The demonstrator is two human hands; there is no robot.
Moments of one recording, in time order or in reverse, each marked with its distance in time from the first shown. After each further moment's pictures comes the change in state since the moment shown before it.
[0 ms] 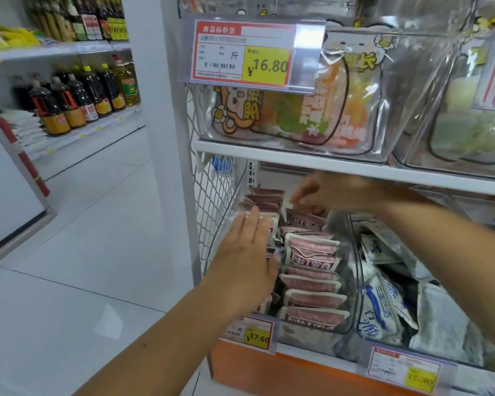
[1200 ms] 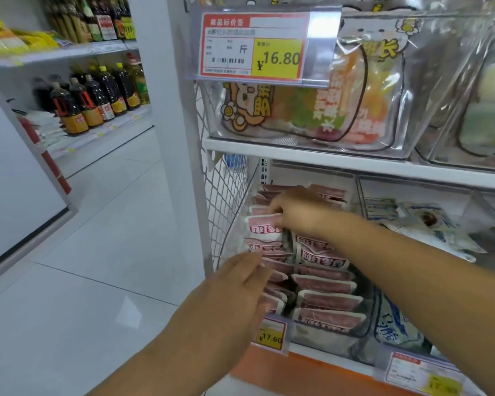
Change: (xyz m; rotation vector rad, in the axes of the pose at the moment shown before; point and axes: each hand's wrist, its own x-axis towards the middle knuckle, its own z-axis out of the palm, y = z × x) left_hand -0.065 -0.005 -0.032 0.056 -0.115 0.087; right_hand 0.043 -0.025 0.063 -0.345 0.162 -0.017
